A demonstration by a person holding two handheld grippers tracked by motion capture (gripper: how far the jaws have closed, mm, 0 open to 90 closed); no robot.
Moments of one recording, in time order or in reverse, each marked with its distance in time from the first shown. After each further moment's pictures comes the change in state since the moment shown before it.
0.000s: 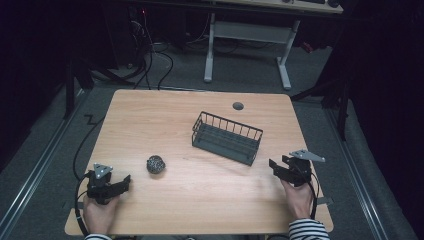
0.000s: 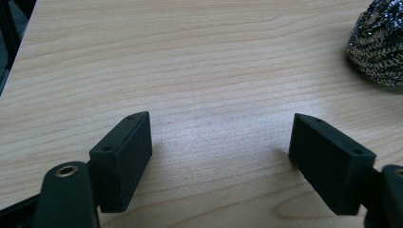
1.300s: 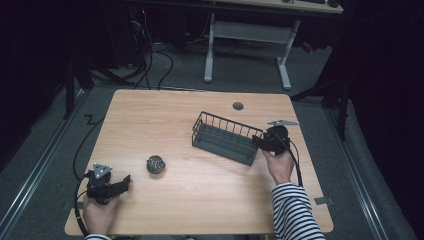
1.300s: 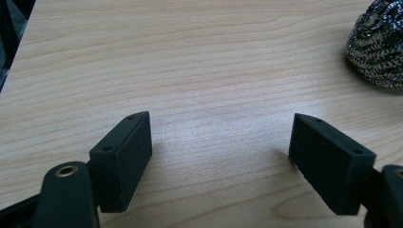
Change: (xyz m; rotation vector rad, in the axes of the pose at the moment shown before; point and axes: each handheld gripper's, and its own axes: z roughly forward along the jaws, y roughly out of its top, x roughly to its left) left arm 0.001 0.000 0.000 -0.004 -0.005 -0.008; right arm 0.024 0.077 0.063 0.100 0.017 0.012
